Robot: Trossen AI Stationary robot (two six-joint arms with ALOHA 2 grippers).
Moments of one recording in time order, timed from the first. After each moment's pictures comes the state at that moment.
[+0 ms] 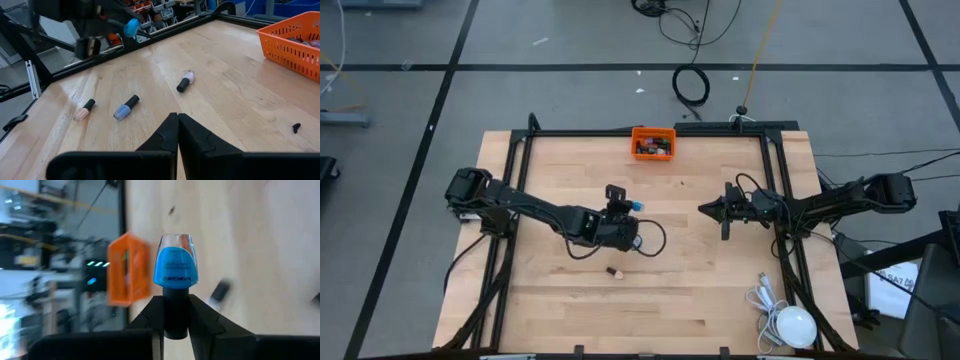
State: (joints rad) left arm -0.22 1.71 1.17 -0.47 -0.82 0.34; right arm -0.10 1.05 0.02 0.86 0.03 0.33
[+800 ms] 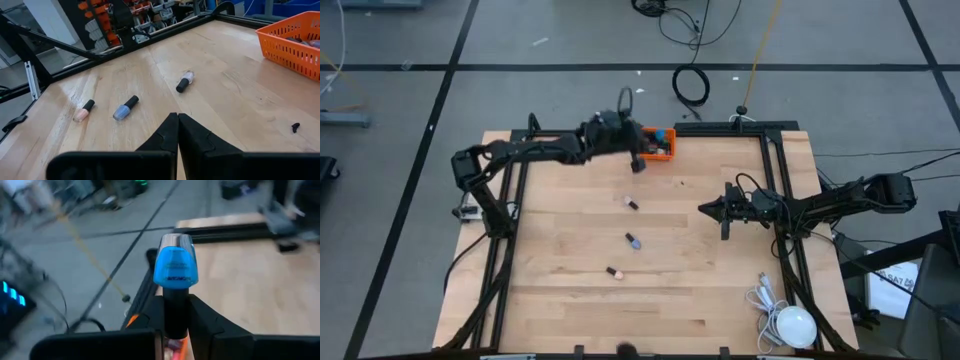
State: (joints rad) left arm 0.44 1.71 1.17 0.24 0.08 0.33; right arm -0.10 1.05 0.02 0.86 0.03 0.34
